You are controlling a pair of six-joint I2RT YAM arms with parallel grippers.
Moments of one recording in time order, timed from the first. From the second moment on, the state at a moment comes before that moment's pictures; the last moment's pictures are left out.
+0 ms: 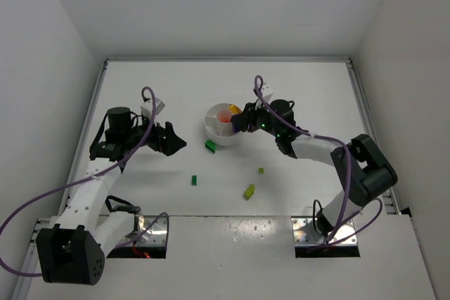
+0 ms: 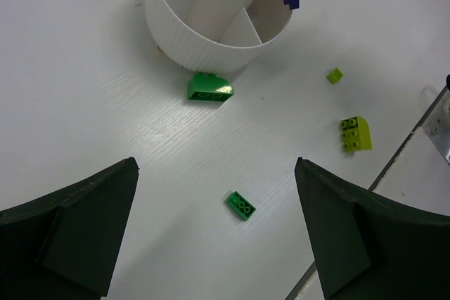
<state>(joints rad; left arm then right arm) -0.03 0.95 0.68 -0.33 0.74 0.05 0.50 1.61 0.70 0.63 -0.29 0.33</state>
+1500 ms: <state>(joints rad) -0.03 0.95 0.68 -0.33 0.74 0.05 0.46 1.60 0.69 0.57 -0.36 0.22</state>
